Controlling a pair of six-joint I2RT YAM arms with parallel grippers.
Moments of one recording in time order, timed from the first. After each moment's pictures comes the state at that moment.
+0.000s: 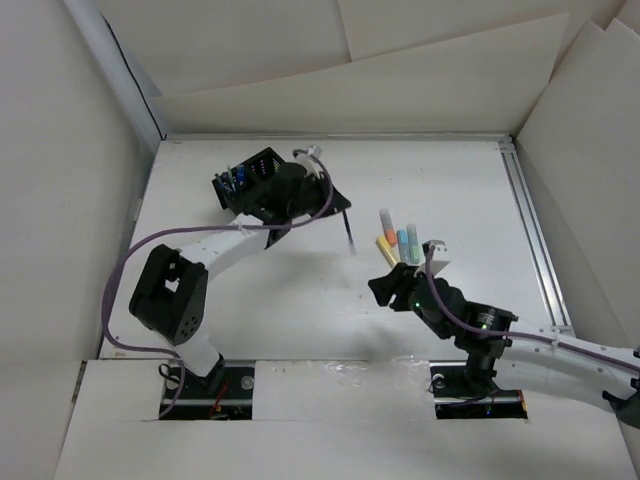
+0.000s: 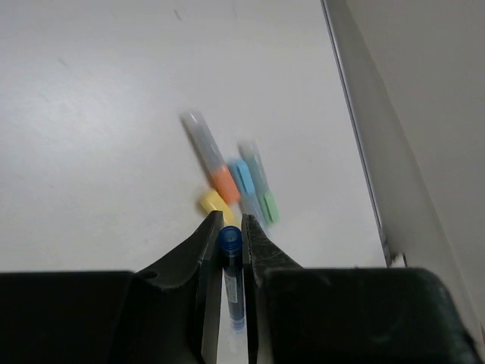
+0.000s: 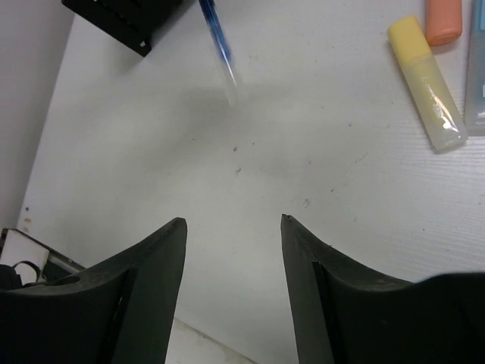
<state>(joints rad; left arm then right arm) -0.60 1.63 1.09 0.14 0.29 -0.72 1.11 0.74 0.49 -0.17 0.56 0.86</state>
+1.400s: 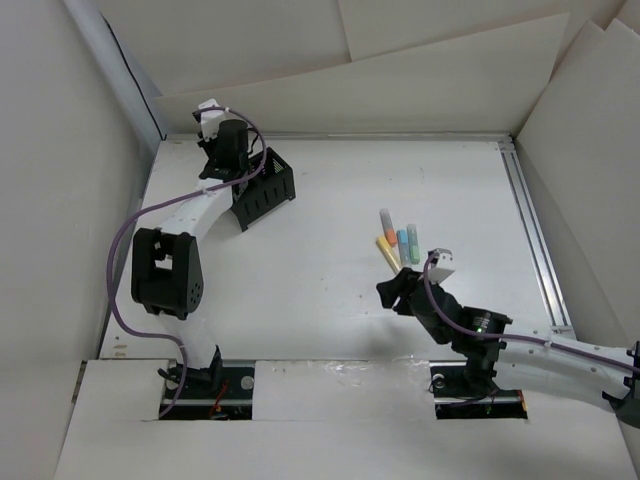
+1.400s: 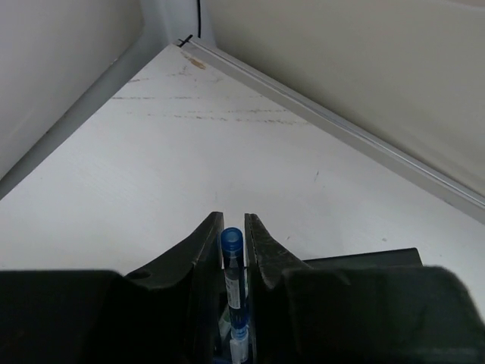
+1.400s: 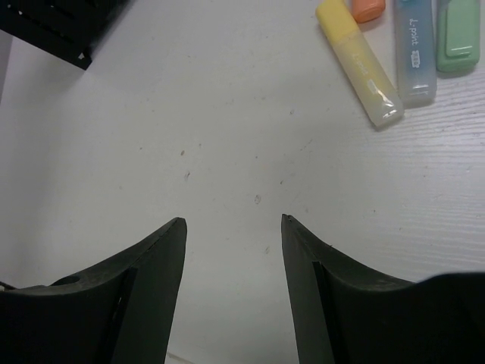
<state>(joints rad) -0.21 1.77 1.40 0.01 -0.73 -0.35 1.11 0.73 0.41 -0.20 0.66 0.94</state>
